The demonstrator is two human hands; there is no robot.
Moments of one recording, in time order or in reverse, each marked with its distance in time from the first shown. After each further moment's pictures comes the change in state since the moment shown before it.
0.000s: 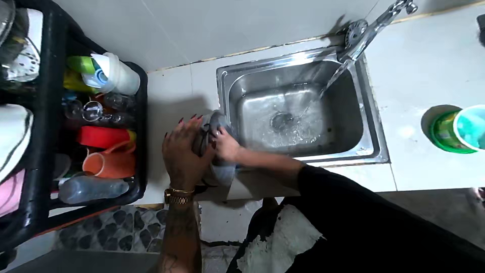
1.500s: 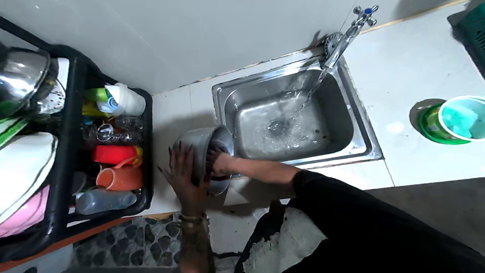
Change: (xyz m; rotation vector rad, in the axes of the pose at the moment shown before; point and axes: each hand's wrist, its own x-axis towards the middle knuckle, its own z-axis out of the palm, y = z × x) left_hand -0.052 0.004 0.024 -0.073 0.219 -0.001; right_hand 0.005 -0.010 -0.001 0.245 -0.373 0.019
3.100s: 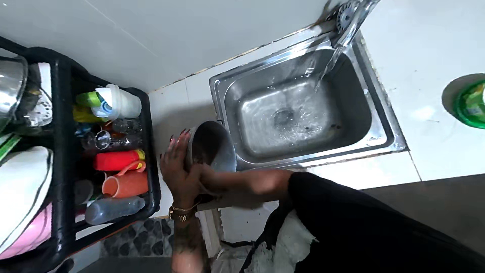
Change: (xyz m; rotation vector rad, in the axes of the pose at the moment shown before) left_hand 0.051 -0.011 -0.010 -0.033 -0.148 -0.005; right_hand -0.007 -0.078 -0.030 0.720 0.378 -0.082
